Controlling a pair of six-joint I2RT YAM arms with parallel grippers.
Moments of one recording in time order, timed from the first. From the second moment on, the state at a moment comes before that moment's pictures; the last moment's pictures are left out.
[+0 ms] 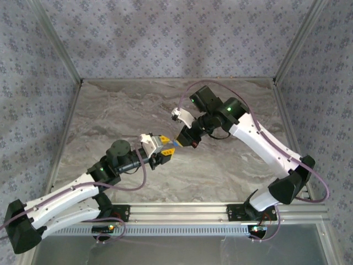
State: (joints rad) left arm -0.91 0.81 0.55 0.15 0.19 0.08; right arm 0.75 1.51 1.67 -1.19 -0.56 -0.20
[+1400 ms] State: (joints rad) left arm -0.91 0.91 0.54 0.27 0.19 0.12; right arm 0.76 1.59 1.75 -1.32 -0.55 -0.18
